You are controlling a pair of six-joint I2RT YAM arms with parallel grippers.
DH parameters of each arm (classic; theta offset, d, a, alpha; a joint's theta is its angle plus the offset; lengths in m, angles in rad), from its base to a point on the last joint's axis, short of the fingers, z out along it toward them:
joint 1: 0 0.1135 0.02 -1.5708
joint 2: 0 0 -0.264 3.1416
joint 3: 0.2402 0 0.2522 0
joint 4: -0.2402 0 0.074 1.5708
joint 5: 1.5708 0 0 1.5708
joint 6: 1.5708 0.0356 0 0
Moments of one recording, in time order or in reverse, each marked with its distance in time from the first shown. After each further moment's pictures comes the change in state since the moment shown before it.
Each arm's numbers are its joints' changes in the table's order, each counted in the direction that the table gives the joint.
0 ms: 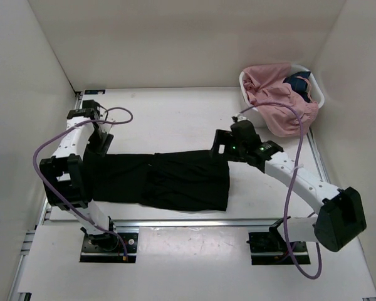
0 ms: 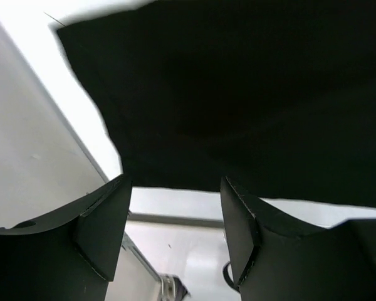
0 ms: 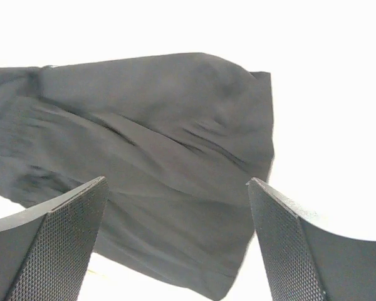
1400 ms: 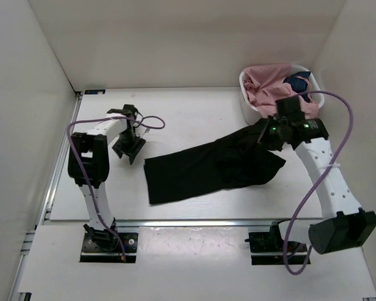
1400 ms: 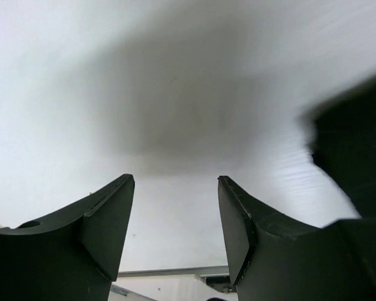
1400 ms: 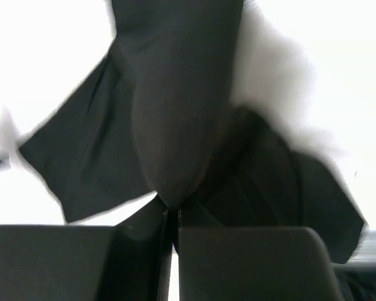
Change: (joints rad) left arm -0.228 0.272 0.001 0.084 0.094 -0.051; right arm -0.486 -0.083 0.302 -0.544 -0.143 -0.015
